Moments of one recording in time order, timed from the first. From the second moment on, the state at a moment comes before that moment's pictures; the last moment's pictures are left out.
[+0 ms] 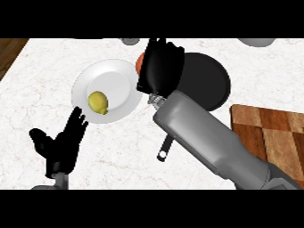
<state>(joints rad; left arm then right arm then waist) 0.01 0.09 -0.09 -1.44 0.22 0.21 0.12 -1.03 -0.01 0.56 -1.04 1.13 -0.24 1.13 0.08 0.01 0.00</state>
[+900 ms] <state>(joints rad) 0.03 0.09 -0.08 -1.47 0.21 0.22 0.13 -1.09 -0.07 0.25 -0.42 1.10 -0.66 0.86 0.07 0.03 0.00</state>
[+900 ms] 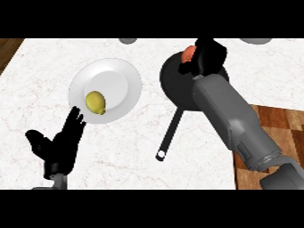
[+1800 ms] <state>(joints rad) 0.00 0.08 -0.08 -1.45 0.21 0.22 0.13 -1.05 -0.09 -0.10 -0.43 0.69 -0.83 0.29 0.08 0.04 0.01</state>
